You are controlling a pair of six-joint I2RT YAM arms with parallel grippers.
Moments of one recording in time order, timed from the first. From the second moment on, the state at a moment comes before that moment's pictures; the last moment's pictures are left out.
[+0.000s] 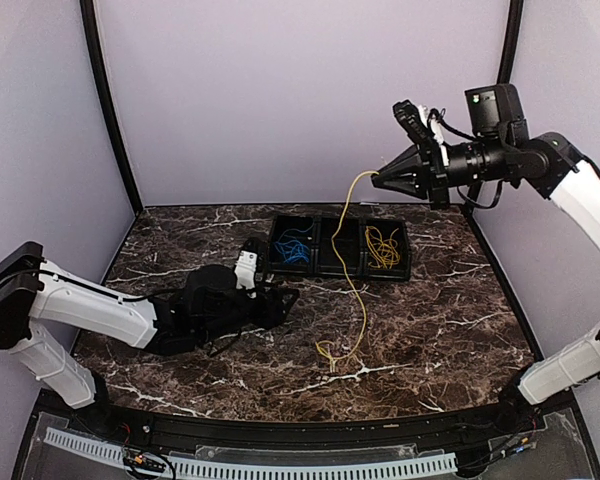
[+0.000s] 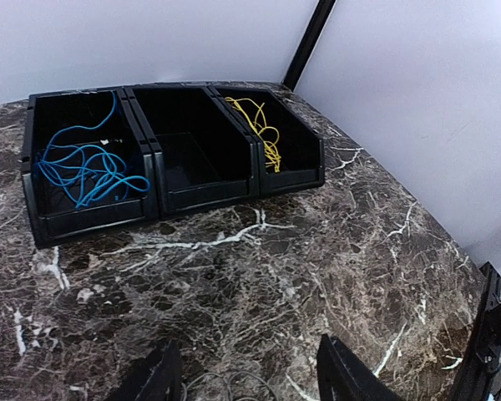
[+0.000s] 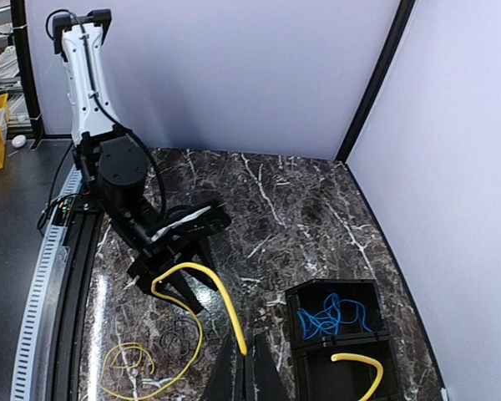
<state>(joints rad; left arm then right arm) -1.05 1.50 0.66 0.52 -0.30 -0.44 0.59 1.34 1.66 -0.77 -0.74 -0.55</state>
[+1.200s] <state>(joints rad) -1.04 1.96 1.15 -0.02 0.48 -0.58 0.76 1.21 1.16 -0.97 -0.78 -0.70</state>
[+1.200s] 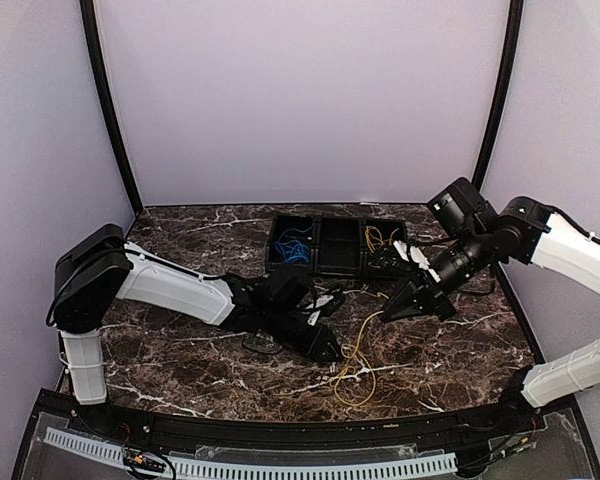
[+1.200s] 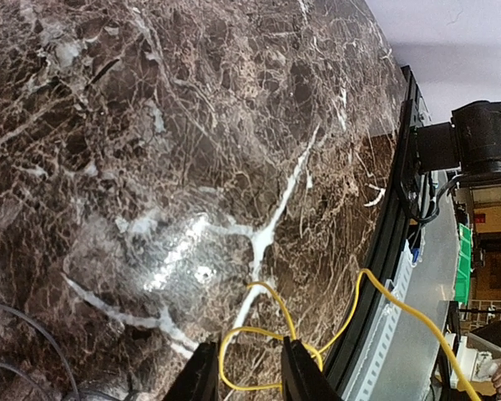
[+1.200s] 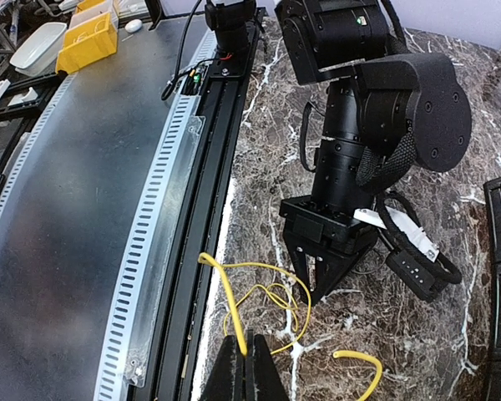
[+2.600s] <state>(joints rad) -1.18 1.97 1.11 0.01 0.27 -0.40 0.76 1.21 1.16 -0.95 -0.76 -0.68</state>
